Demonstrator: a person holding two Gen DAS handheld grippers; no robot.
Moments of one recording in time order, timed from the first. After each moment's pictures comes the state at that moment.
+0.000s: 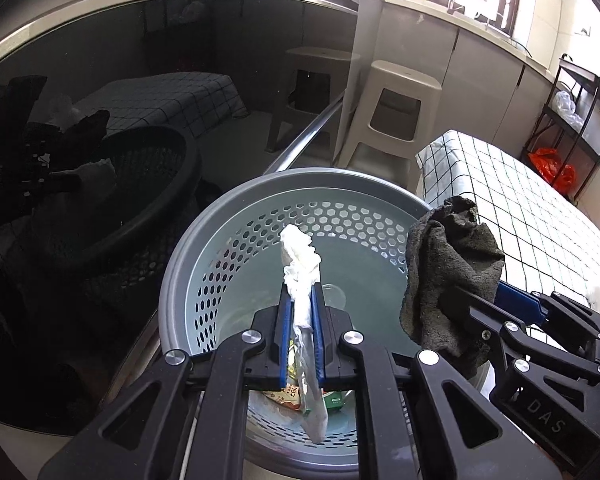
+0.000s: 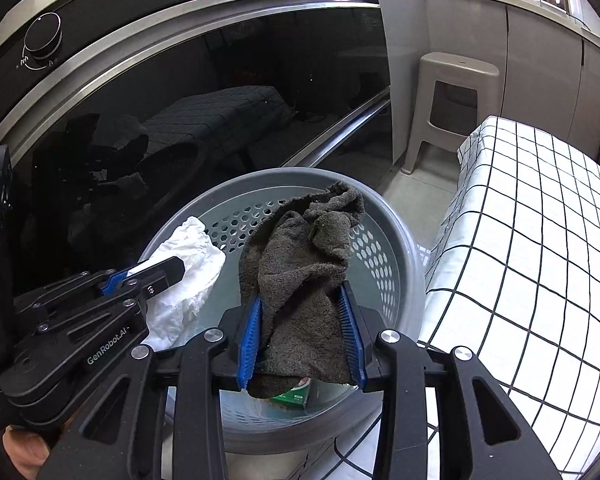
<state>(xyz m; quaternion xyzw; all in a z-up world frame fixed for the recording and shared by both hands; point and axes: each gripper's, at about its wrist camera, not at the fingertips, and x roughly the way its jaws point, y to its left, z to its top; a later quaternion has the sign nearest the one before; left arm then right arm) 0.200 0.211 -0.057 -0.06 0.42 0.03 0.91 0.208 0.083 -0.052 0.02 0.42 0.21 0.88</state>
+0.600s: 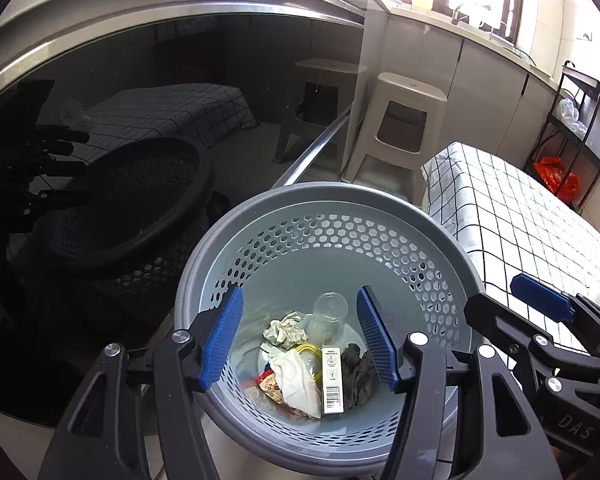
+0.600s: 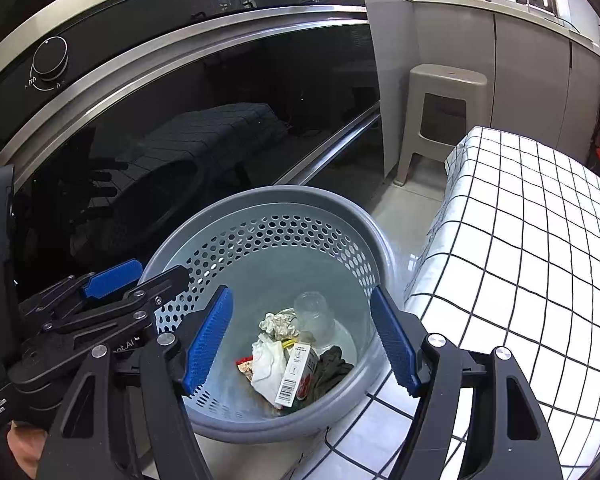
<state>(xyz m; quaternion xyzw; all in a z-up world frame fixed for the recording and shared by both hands) 0.189 0.213 -0.047 -0.05 0.40 0.05 0.91 0.196 0.065 -0.040 0.03 0.40 0.20 0.89</state>
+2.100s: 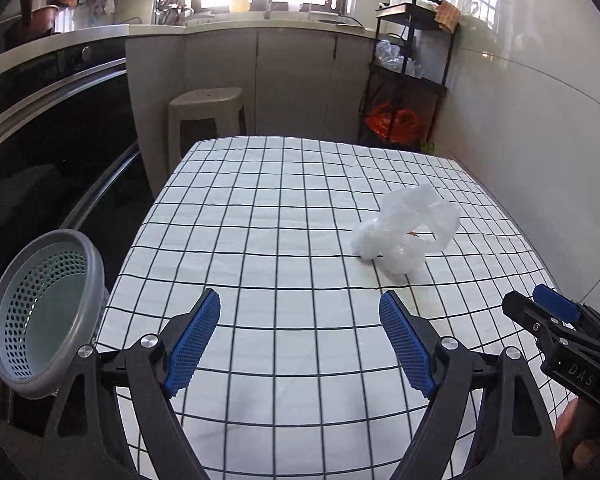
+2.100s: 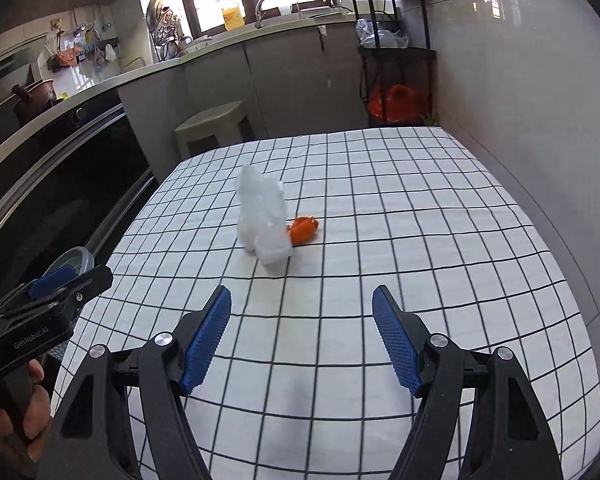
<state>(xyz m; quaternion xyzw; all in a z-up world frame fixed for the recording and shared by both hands) 0.120 -0.135 -0.014 0.03 0.36 -0.18 0.92 0.019 -0.319 -0.019 0.13 0.35 -0.08 0.92</state>
